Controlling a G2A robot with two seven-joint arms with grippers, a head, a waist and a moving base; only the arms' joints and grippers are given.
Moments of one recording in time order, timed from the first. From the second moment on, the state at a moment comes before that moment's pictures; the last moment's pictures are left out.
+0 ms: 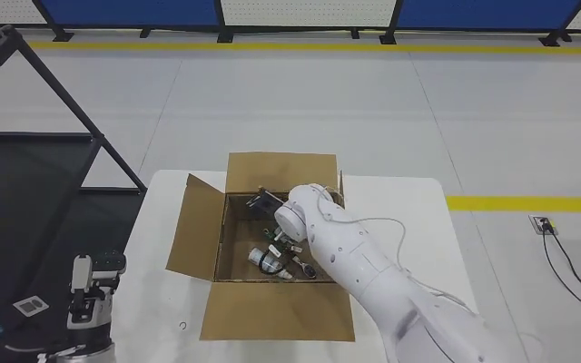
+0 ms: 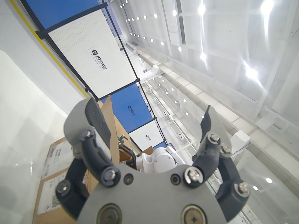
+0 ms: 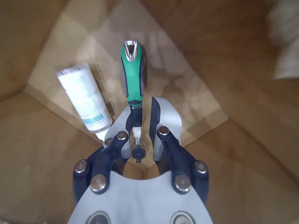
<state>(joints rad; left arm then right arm) 1.69 -1.36 -1.85 -2.03 -0.04 -0.48 0.00 -0.07 -1.80 0.51 -0.43 -0.79 -0.18 1.01</state>
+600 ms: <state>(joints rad) 1.67 -1.36 -1.81 -2.04 0.00 -0.45 -0.02 -0.58 -1.50 1.08 -1.65 -1.04 -0.12 1.10</state>
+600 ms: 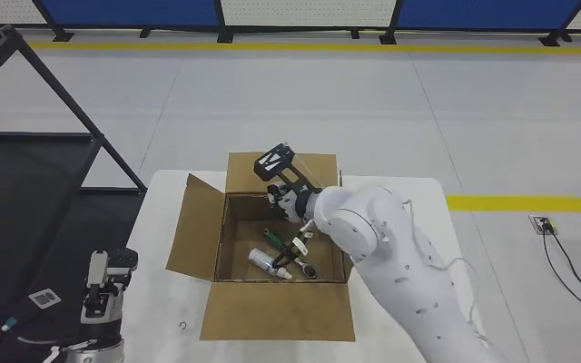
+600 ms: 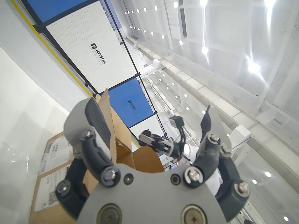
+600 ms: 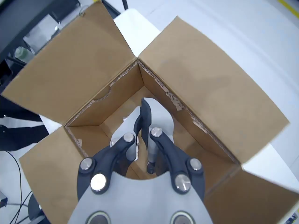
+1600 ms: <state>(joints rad) 1.64 -1.36 -1.78 -2.02 0.12 -0.40 -0.02 -0.81 -1.43 1.51 -1.79 -0.90 -0.06 1.16</state>
